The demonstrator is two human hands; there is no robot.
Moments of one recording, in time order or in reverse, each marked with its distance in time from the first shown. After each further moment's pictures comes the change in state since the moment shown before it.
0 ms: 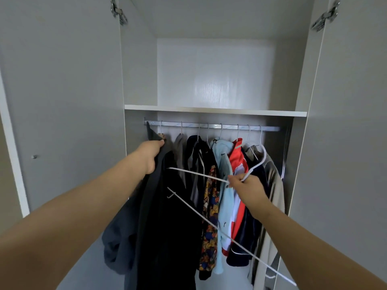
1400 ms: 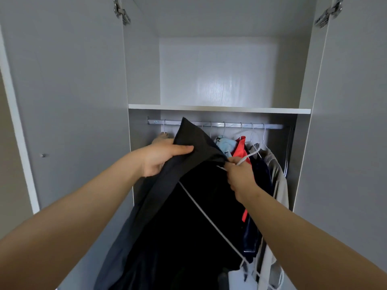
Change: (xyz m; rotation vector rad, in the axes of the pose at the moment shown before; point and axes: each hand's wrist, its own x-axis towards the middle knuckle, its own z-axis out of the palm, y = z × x) left_hand -0.046 -0.001 -0.006 0.249 -0.513 0.149; right_hand 0.003 -0.046 0.030 0.373 0.058 0.164
